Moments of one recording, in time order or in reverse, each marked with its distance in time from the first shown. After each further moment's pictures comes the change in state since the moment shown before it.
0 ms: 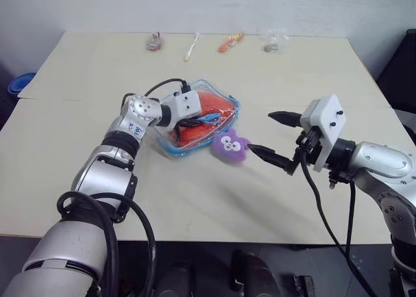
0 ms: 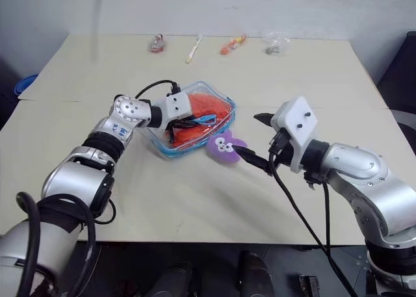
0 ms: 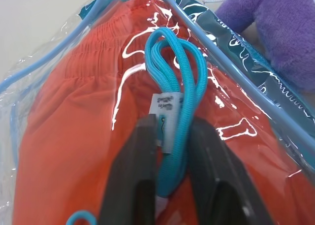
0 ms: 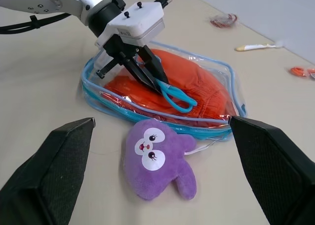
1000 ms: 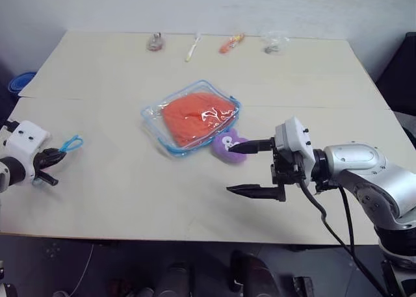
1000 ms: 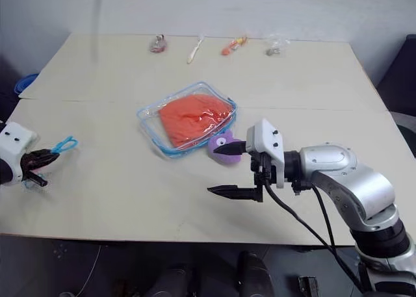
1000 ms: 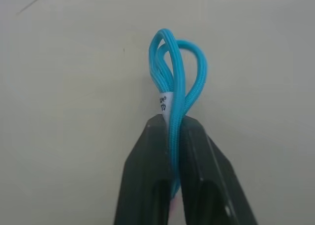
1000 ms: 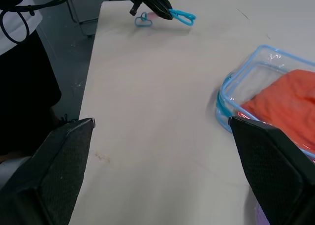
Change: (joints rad) left arm 1.072 0.601 0.663 -1.138 -0.266 0.879 0.102; right arm -0.104 0.006 0.198 0.134 0.064 -0.098 0.407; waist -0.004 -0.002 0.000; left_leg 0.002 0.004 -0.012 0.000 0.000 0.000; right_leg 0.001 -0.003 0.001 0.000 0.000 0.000
